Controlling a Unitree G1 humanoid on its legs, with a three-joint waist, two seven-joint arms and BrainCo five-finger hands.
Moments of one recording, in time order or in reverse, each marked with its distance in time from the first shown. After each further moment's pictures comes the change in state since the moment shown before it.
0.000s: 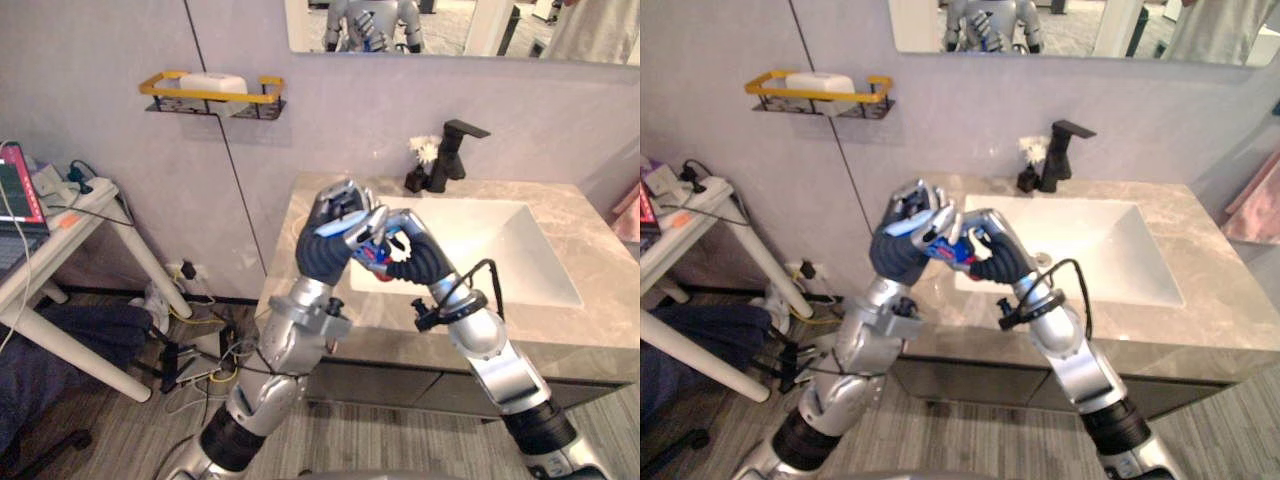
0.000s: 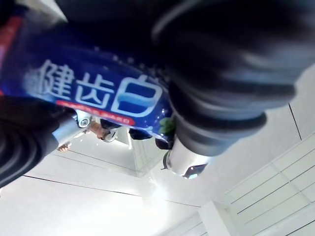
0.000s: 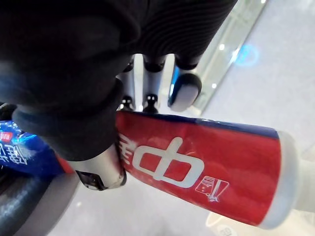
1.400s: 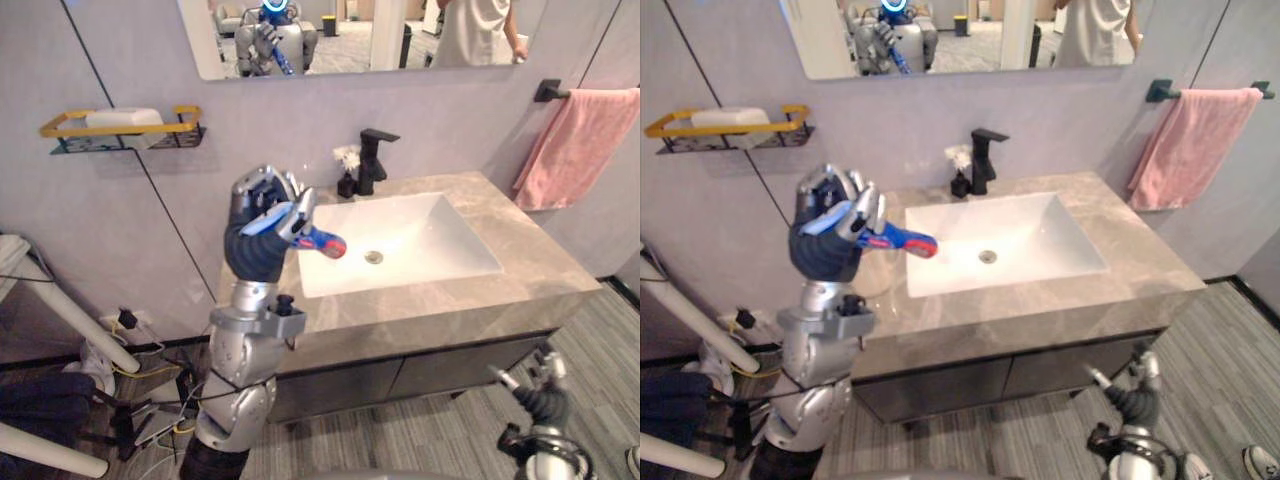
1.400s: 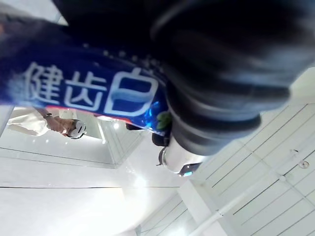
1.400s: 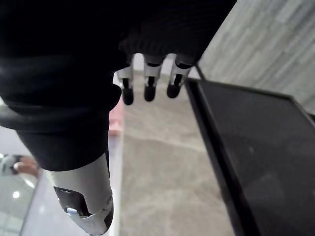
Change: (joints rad) left arm 0.143 -0.058 0.268 -0.166 0.232 0.004 0.000; right arm 0.682 0.454 -0.606 0.219 0.250 0.115 -0.030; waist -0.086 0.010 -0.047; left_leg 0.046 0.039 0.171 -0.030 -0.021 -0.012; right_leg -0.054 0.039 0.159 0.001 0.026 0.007
